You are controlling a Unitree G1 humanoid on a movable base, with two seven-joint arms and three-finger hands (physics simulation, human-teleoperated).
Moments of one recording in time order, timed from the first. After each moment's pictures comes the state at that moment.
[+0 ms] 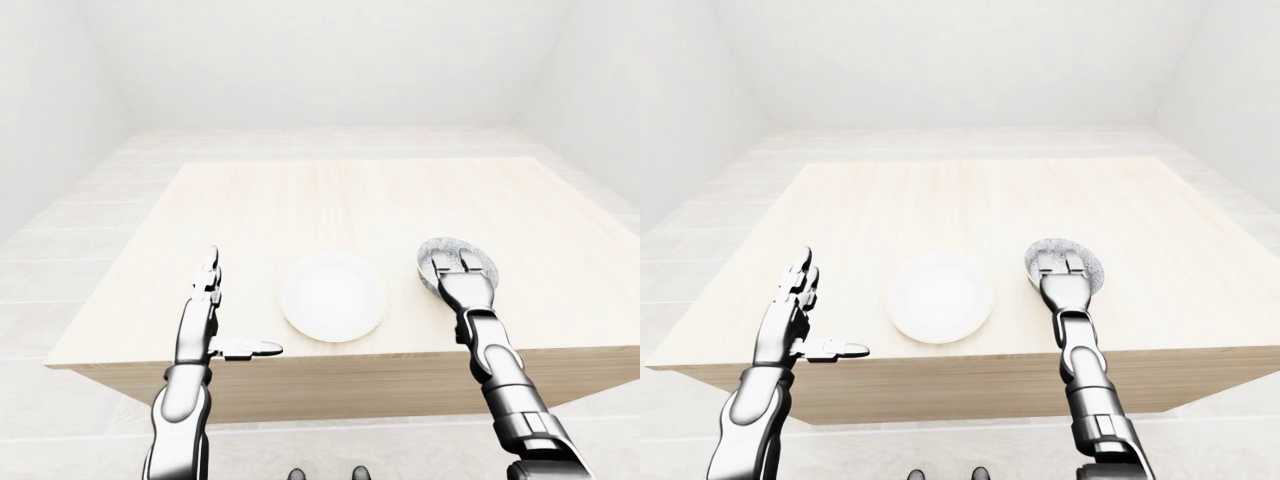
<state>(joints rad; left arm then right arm) 0.14 0.04 0.14 -0.32 0.14 0.09 -0.15 -0.31 -0.31 -0.05 0.51 -1.44 0.09 0.03</state>
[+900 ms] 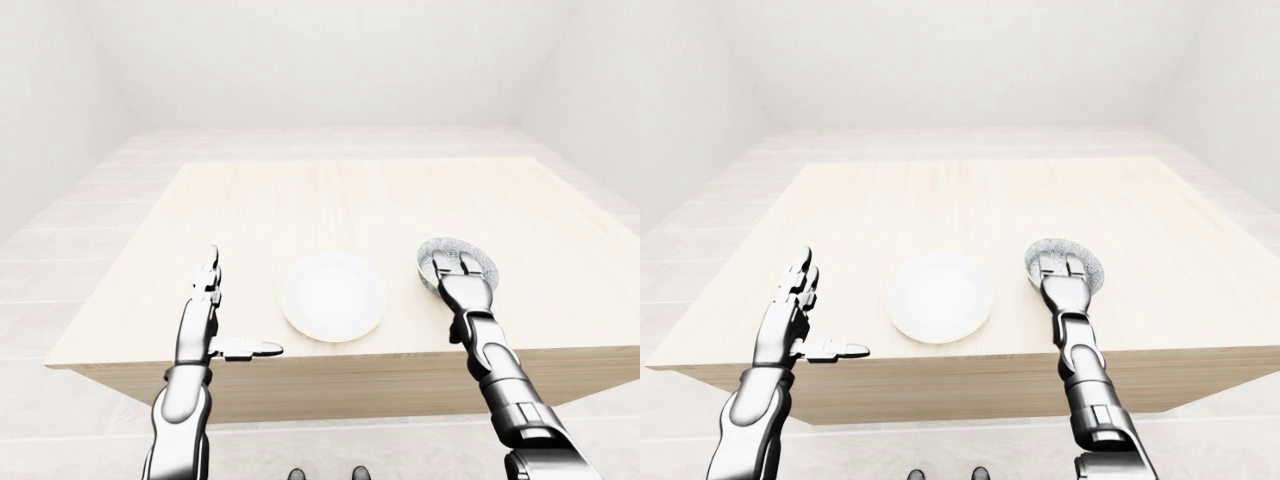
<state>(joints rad) 0.15 0.03 0.13 -0.33 0.15 0.09 -0.15 -0.36 -0.32 -0.04 0.65 -1.32 0.09 -0.08</state>
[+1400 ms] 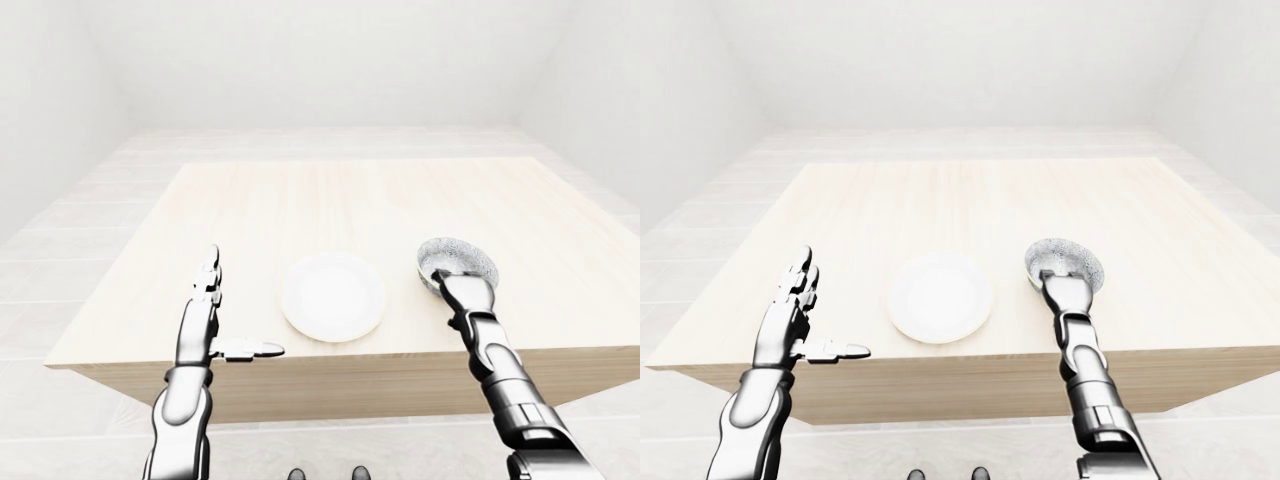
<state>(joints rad) 0.16 0.03 0.12 -0.35 0.16 0.09 -0.14 -0.36 -0.33 -0.03 0.65 -1.29 0.09 -0.09</state>
